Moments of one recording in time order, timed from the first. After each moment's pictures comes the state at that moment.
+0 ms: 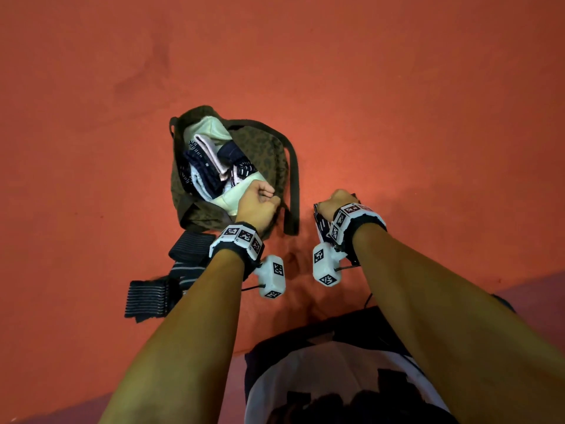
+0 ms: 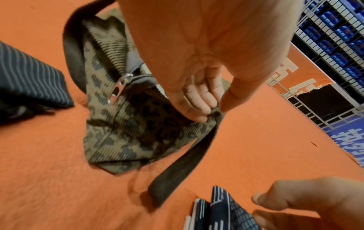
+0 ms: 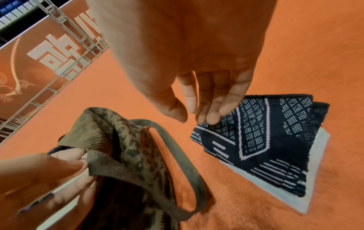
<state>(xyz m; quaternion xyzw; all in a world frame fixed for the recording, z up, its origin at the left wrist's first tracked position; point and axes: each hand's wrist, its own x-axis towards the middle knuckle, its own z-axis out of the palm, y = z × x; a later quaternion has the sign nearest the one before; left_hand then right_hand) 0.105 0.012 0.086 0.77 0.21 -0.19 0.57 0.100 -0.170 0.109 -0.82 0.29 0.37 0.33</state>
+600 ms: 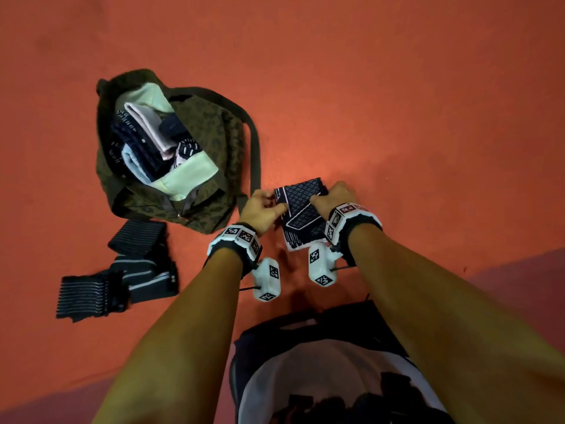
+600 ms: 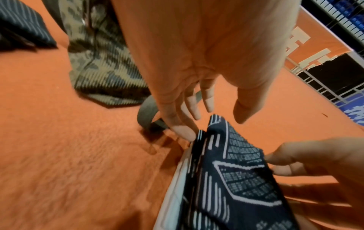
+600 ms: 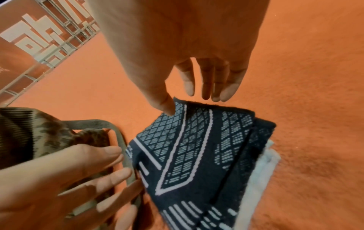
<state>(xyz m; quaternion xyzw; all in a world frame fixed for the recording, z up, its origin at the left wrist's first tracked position) 0.075 -0.070 0.018 0.75 0.25 -0.34 0.52 0.085 -0.240 0.055 -0.81 0.35 0.35 0.30</state>
